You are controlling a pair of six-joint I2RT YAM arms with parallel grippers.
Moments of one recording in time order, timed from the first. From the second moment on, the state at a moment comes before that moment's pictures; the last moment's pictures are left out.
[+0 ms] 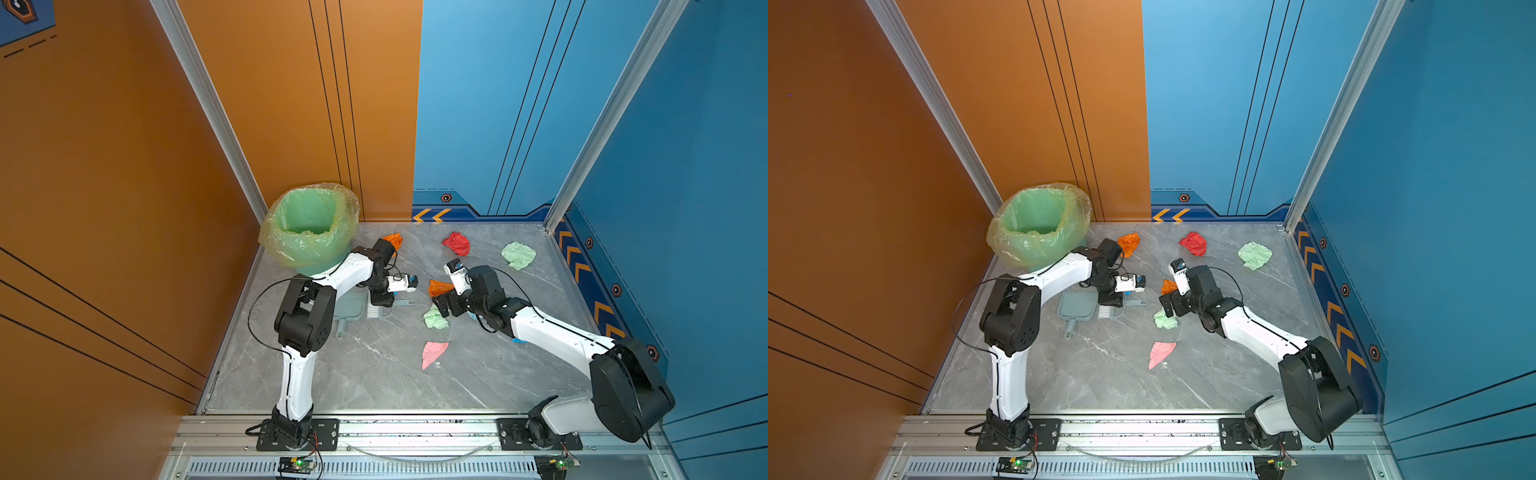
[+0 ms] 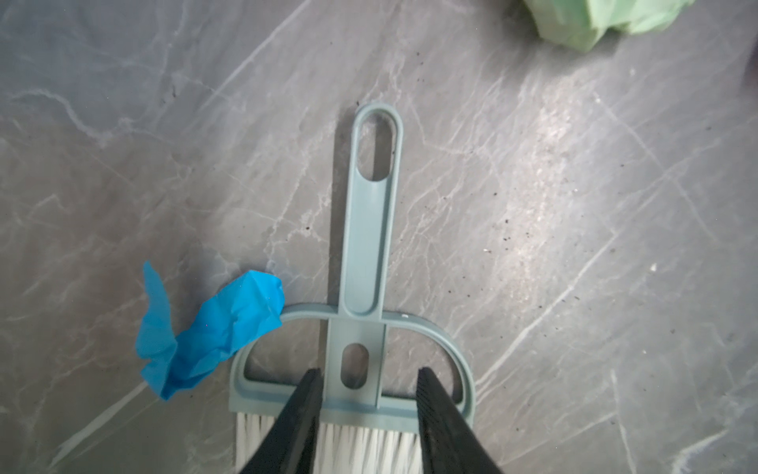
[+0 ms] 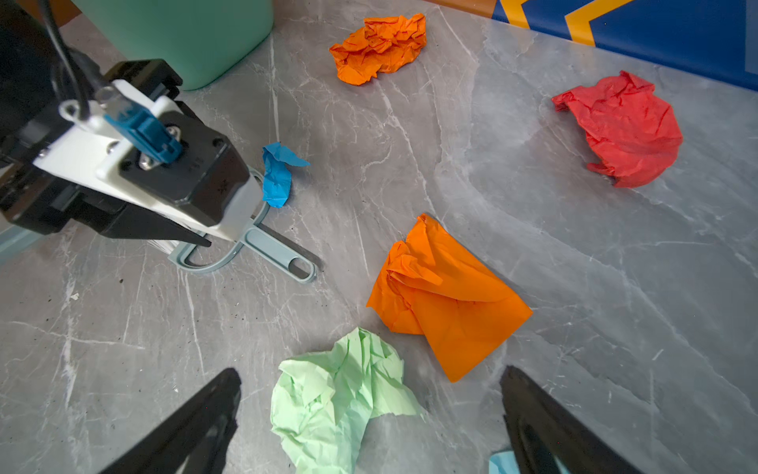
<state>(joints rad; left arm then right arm) -0.46 2.08 1.59 -0.89 0.19 0.97 0.50 1.42 0.82 -0.07 -0.09 0.03</state>
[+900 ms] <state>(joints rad) -0.46 2.13 1.63 -0.95 0.14 1.01 0.47 1.42 0.80 -0.07 -0.09 0.03</state>
